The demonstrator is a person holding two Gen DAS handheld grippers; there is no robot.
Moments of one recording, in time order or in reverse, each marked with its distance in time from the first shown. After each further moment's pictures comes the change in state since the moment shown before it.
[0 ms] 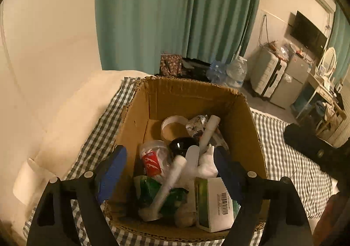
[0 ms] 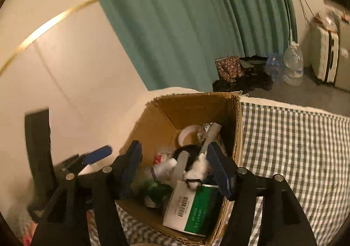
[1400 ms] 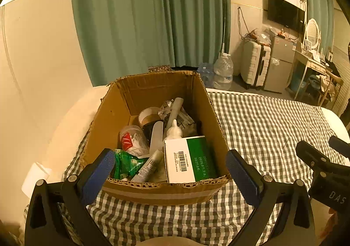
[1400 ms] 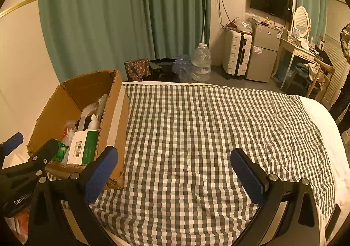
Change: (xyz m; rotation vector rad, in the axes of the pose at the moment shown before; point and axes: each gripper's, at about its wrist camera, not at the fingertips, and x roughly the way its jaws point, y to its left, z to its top) left arm -0.048 -0.087 -0.077 0.196 -0.106 0.040; right arm -0.105 -0.042 -0.094 0.063 -0.051 -0.623
